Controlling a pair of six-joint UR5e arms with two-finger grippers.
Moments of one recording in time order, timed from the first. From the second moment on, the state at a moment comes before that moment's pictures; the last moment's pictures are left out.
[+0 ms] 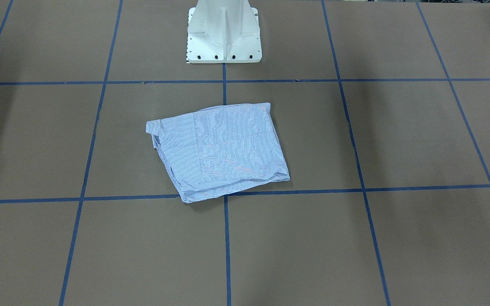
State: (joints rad) left arm -1.56 -1.51 -1.69 -1.53 -2.26 0.21; right arm 1.57 -1.67 1.73 -1.81 2.32 -0.03
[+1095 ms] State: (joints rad) left arm -1.56 -1.51 -1.69 -1.53 -2.25 0.21; right arm 1.59 -1.67 1.72 -1.71 2.30 -0.03
